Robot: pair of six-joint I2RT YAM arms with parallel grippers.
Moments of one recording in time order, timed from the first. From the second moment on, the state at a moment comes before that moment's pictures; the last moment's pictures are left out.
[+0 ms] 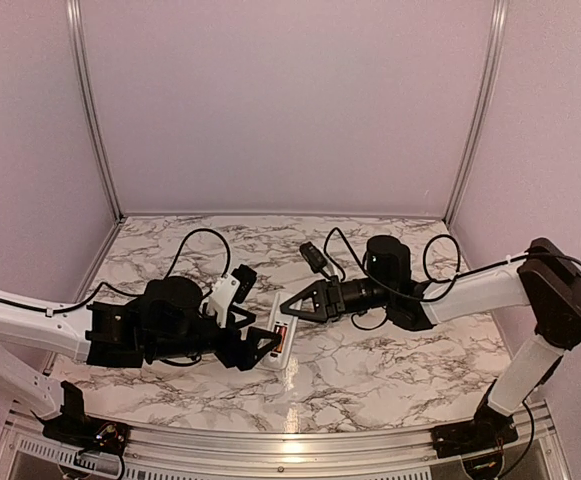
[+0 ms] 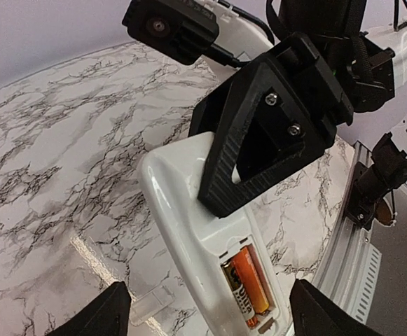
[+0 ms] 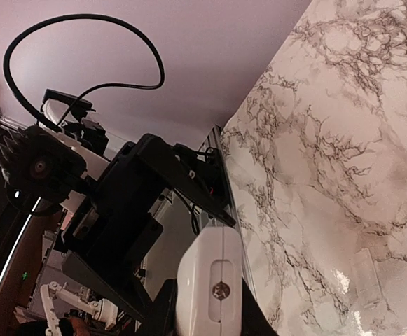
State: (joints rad) left arm -1.20 1.26 0.71 0.14 -0.16 -0.36; right arm 0.78 1.66 0.79 0.69 -0.93 0.92
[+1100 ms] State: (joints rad) left arm -1.09 1.39 0.85 0.01 -0.09 -0.42; right arm 0.67 1.54 0.75 0.55 -0.85 0.76
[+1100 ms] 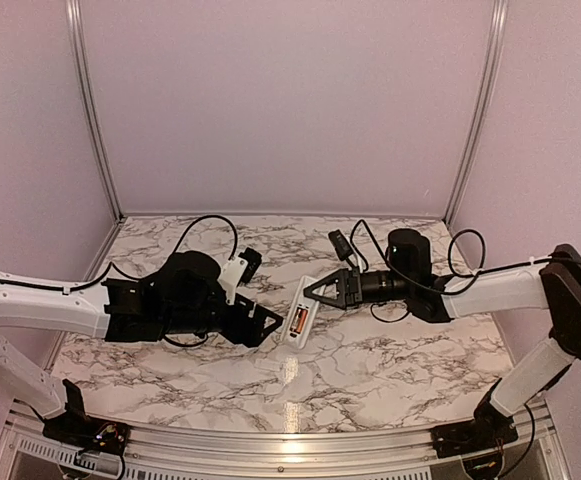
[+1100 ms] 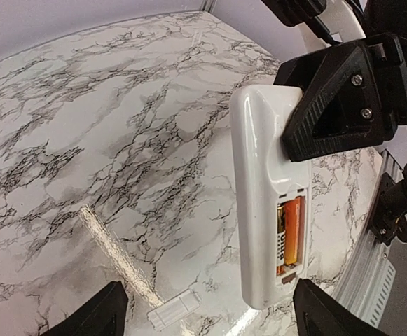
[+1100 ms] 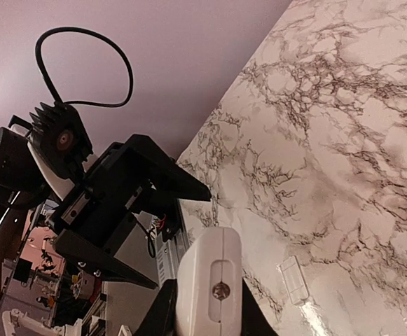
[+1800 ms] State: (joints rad) left arm -1.17 1.75 1.20 -0.13 -0.23 -0.37; right arm 0.65 1.55 0.64 0.60 -0.75 0.88
